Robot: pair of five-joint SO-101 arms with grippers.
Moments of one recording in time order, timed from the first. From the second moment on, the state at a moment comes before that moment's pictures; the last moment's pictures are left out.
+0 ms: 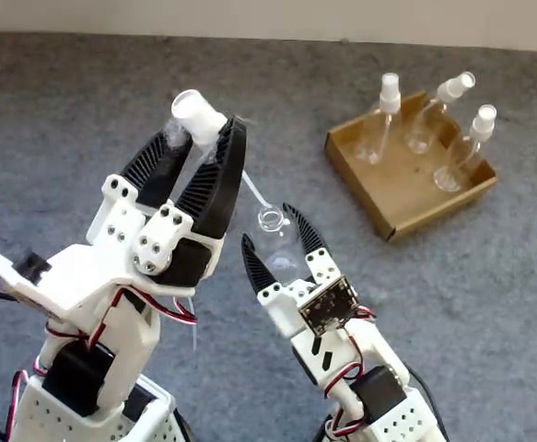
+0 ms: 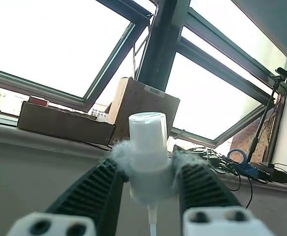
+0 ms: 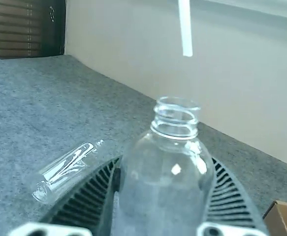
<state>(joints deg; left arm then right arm) 25.2 -77.4 50.7 6.8 21.3 -37.9 -104.2 95.9 17.2 12.7</state>
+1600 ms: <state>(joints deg) 28.9 -66.5 69.2 6.8 19.8 -34.2 -104.2 95.9 17.5 12.8</state>
